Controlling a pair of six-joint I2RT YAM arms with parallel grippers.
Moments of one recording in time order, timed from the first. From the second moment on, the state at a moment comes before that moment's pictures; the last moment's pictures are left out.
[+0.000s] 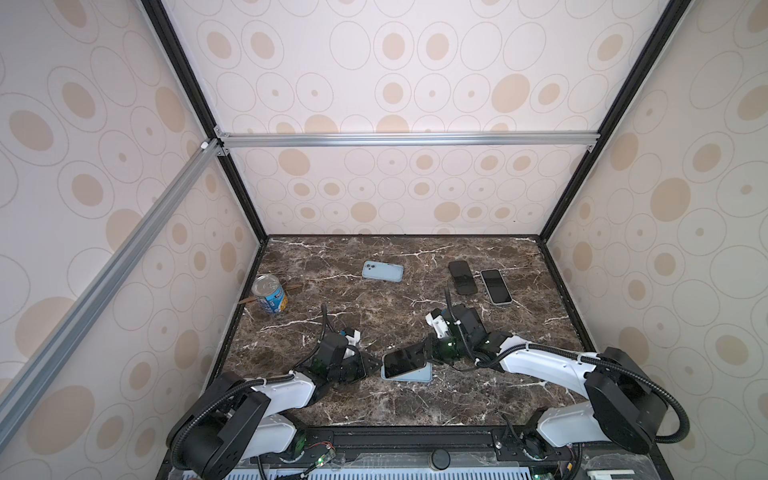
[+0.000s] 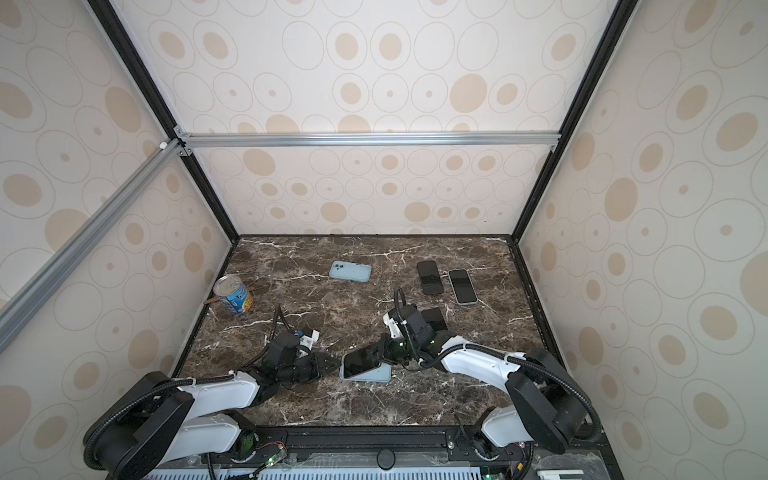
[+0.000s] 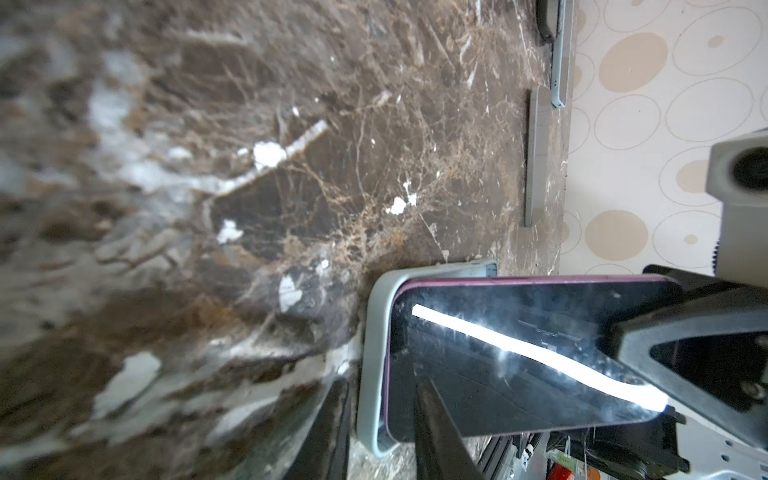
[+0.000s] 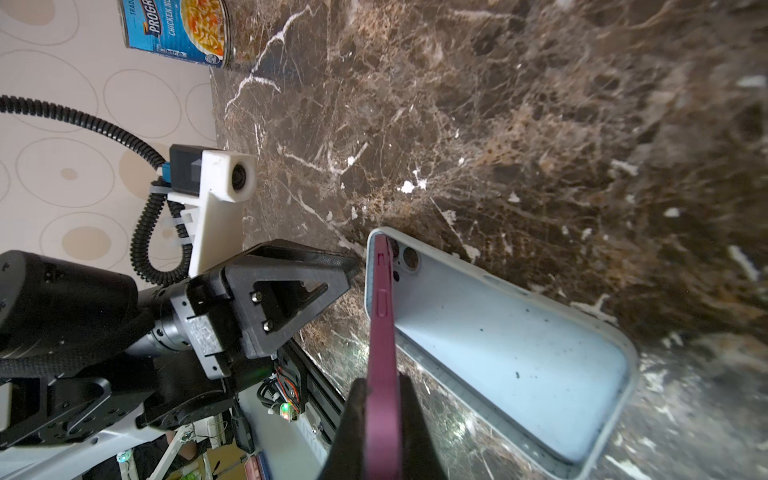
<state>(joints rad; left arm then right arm) -0.54 1.24 0.18 0.35 0.45 -0.95 0.74 1.39 0.67 -0.09 -0.47 0.93</state>
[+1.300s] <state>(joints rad) -0.64 1.33 0.06 0.63 0.44 -1.09 0.74 1.32 0.49 0.12 -0.43 1.07</state>
